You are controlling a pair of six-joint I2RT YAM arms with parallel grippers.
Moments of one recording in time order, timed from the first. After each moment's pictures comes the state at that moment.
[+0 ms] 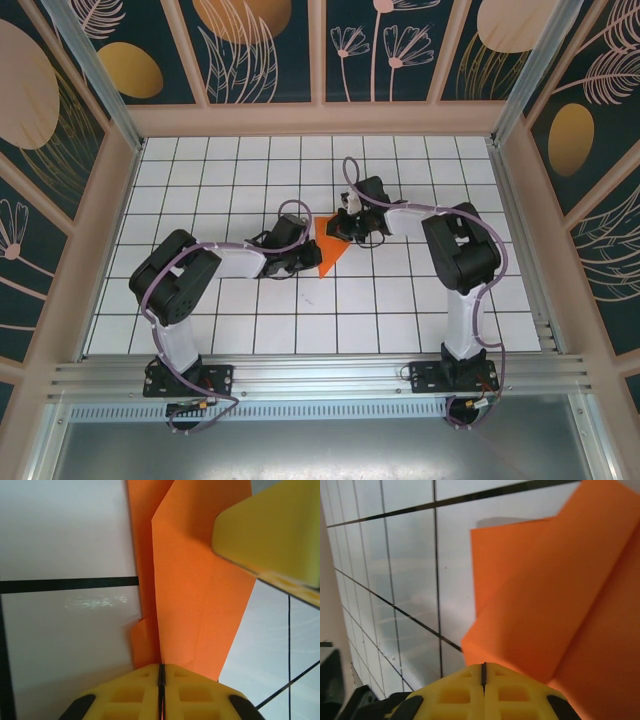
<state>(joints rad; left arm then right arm) -0.67 1.84 0.86 0.12 0.21 -0.83 0.47 2.01 1.18 -0.12 -0.62 0.65</state>
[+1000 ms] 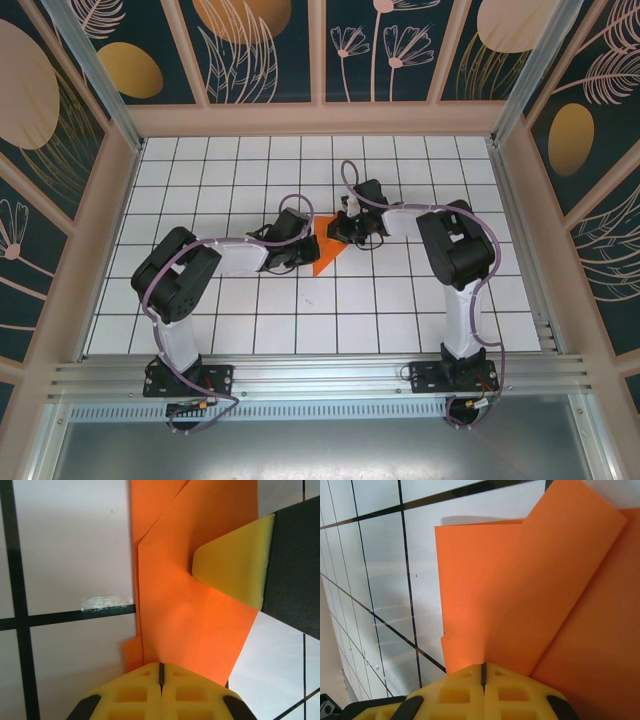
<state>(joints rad) -0.67 1.86 0.93 0.03 0.18 -0.79 0.47 2.05 1.19 -0.10 -0.60 0.66</state>
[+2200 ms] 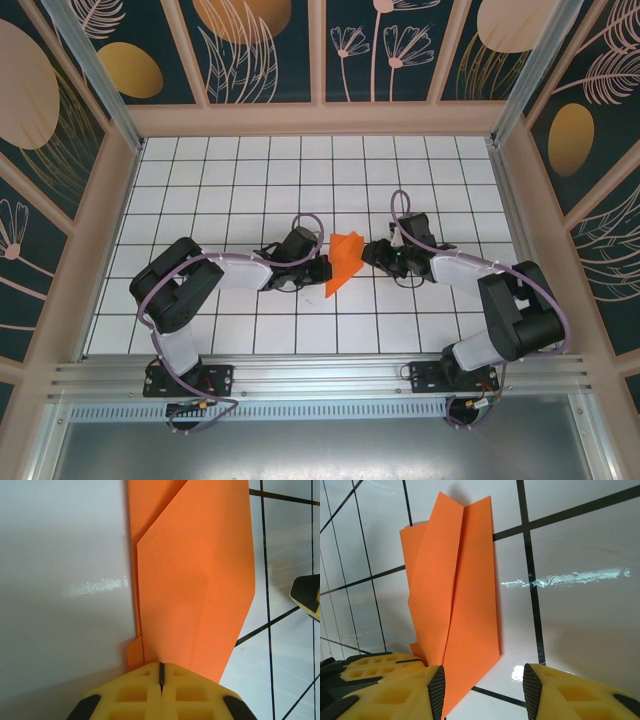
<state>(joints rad) -0.79 1.81 0.82 0.14 0.25 -0.85 0.38 1.47 0.61 -0.06 -0.43 0.74</state>
